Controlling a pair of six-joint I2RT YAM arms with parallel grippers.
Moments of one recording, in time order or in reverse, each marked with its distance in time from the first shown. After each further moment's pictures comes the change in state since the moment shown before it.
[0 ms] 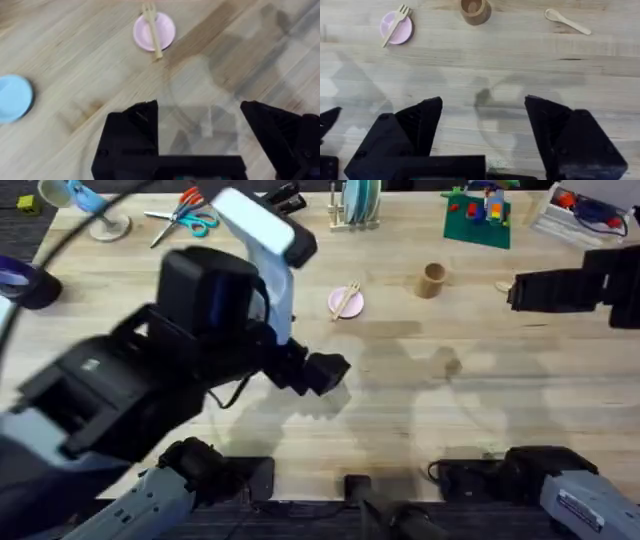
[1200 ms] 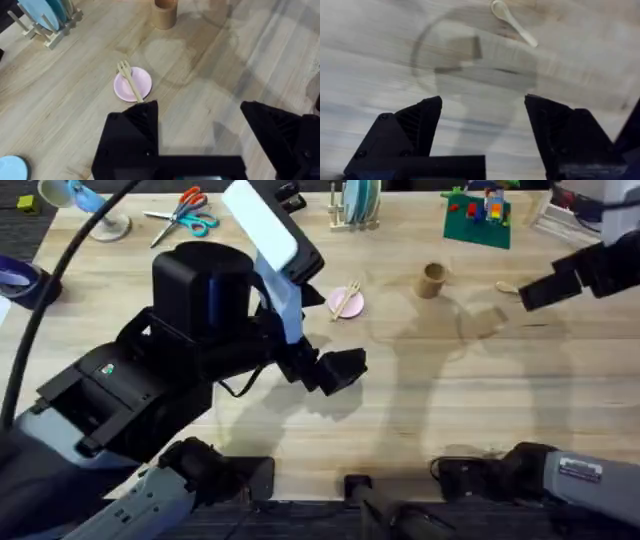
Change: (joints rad) left arm 0.000 0.000 -0.050 0.230 0.171 0.142; right arm -0.286 0.450 0.005 0.188 0.088 -0.607
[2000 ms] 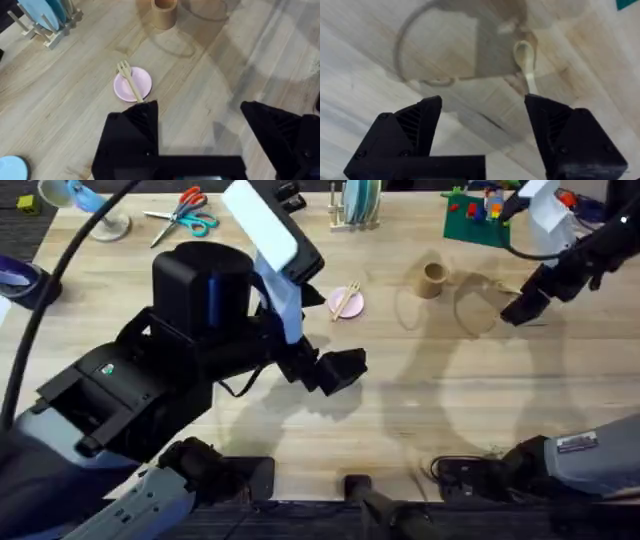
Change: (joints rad) left arm 0.000 0.000 0.000 0.000 0.000 0.000; right arm -0.041 0.382 0.048 0.150 -0.092 -0.514
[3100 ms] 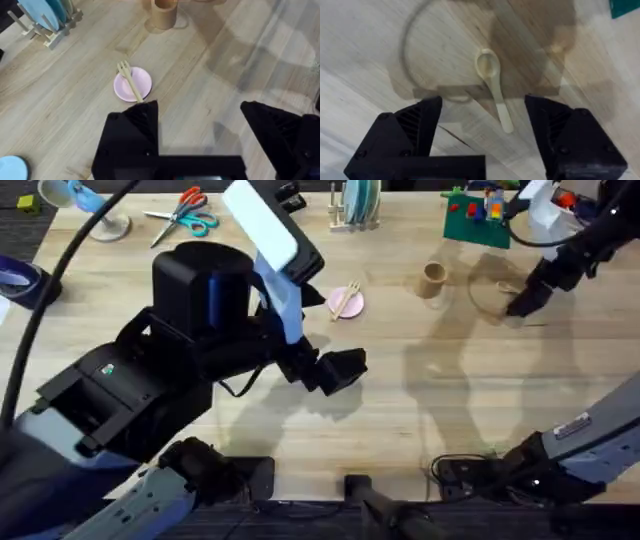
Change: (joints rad) left arm 0.000 0.000 0.000 0.000 0.000 0.000; right arm -0.069 0.311 0.279 -0.083 -0.003 -0.113
